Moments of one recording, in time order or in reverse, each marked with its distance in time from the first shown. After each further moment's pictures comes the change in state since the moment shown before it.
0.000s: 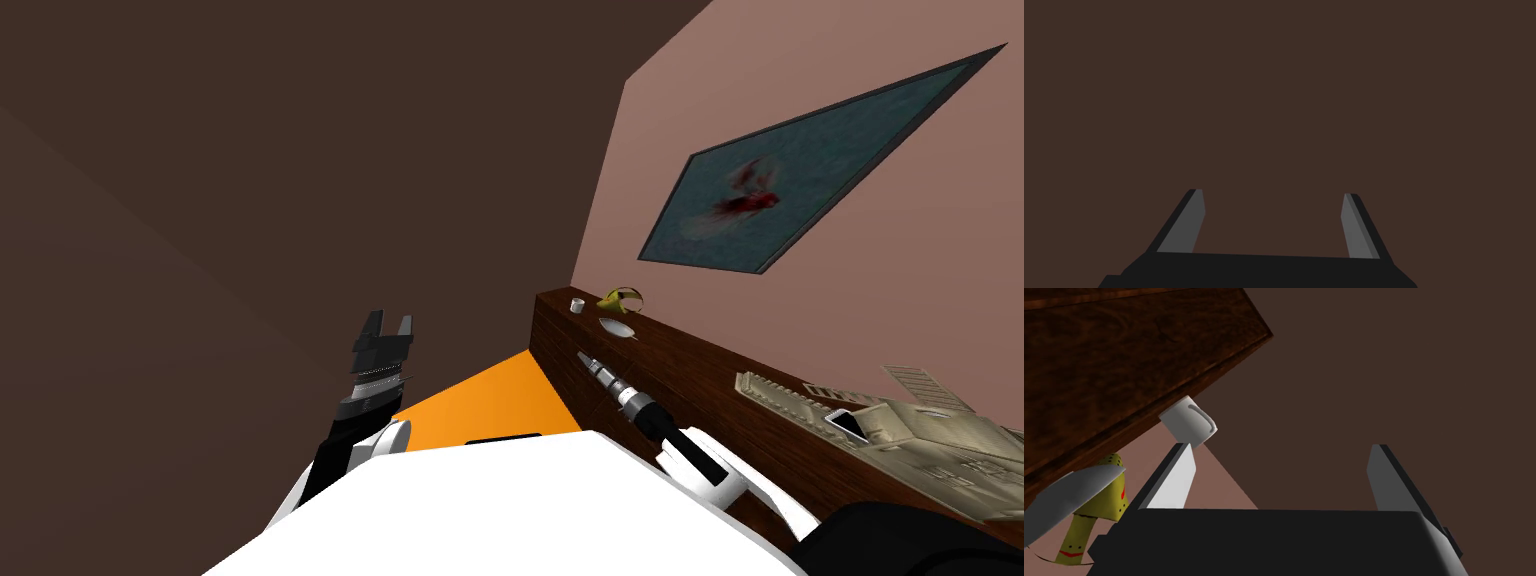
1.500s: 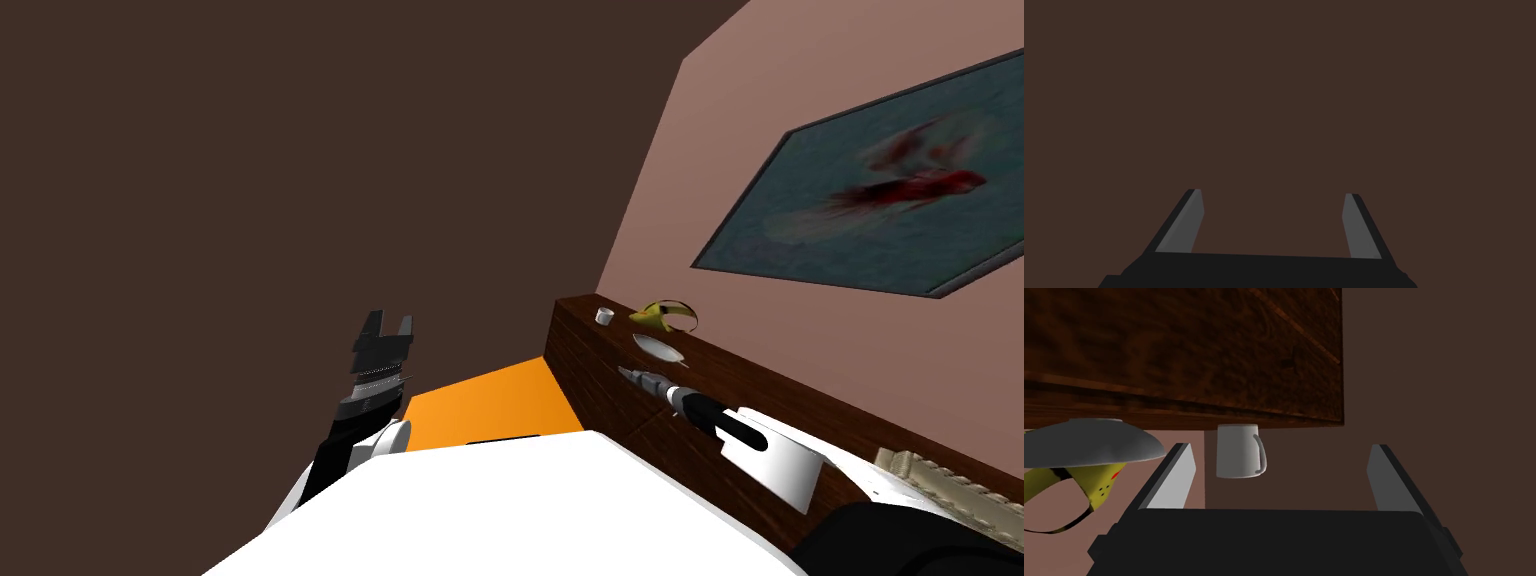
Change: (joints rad) left arm 0.000 0.000 0.000 0.000 0.000 0.000 0.000; right arm 0.031 -0.426 -0.025 0.259 -0.121 0.241 0.137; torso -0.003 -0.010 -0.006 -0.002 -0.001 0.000
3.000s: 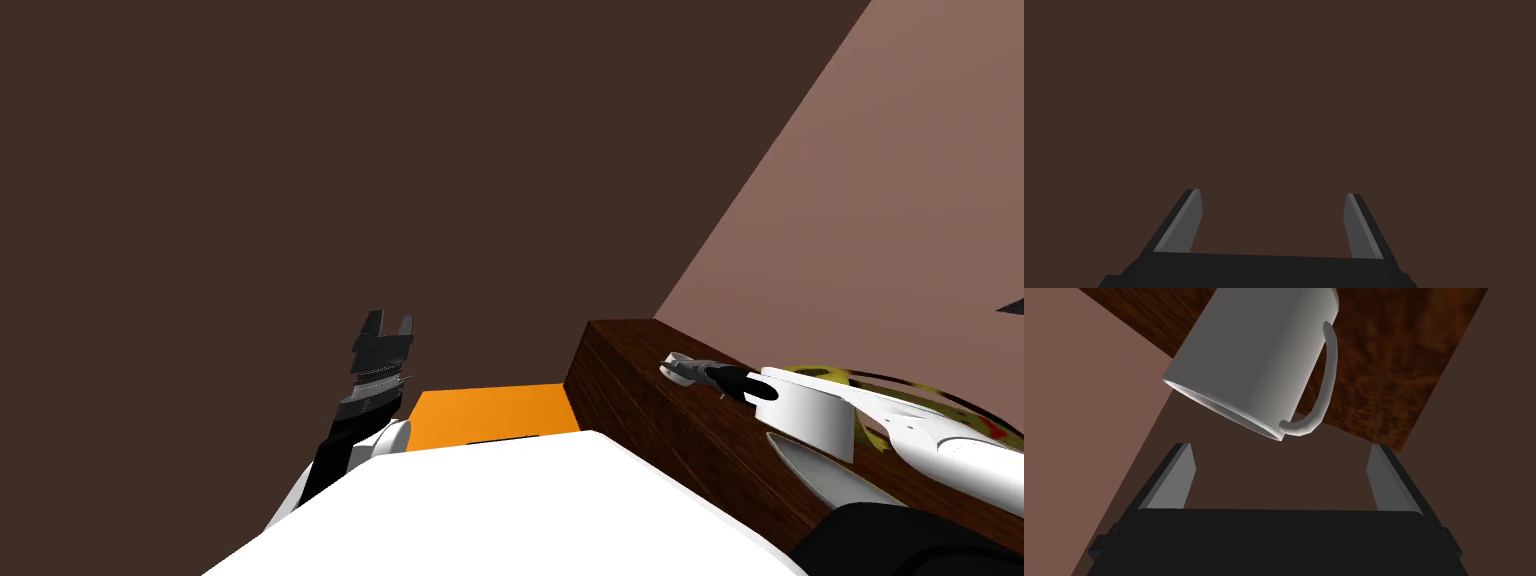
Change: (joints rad) left arm 0.000 0.000 0.000 0.000 0.000 0.000 0.000; right arm 0.017 -0.337 -0.007 0.178 -0.118 0.213 0.099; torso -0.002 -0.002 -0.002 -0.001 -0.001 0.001
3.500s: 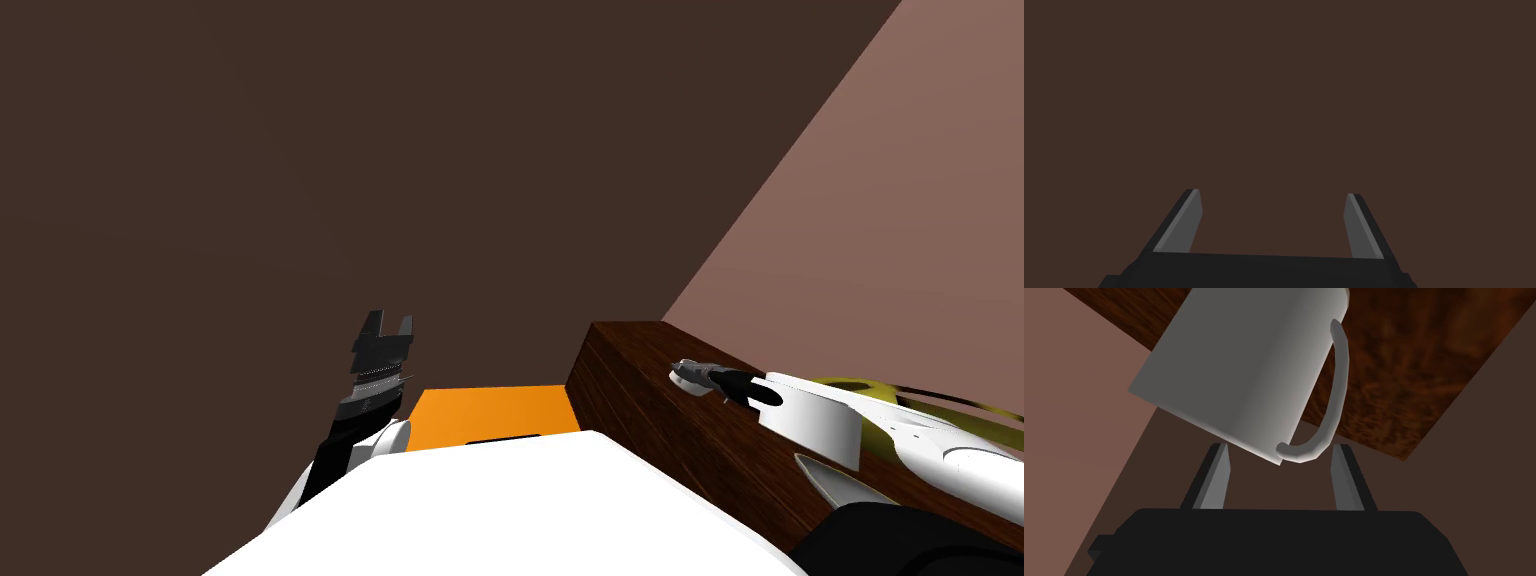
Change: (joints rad) left arm 0.000 0.000 0.000 0.000 0.000 0.000 0.000; right arm -0.018 0.034 0.010 0.029 0.024 -0.010 0.002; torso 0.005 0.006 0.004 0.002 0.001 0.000
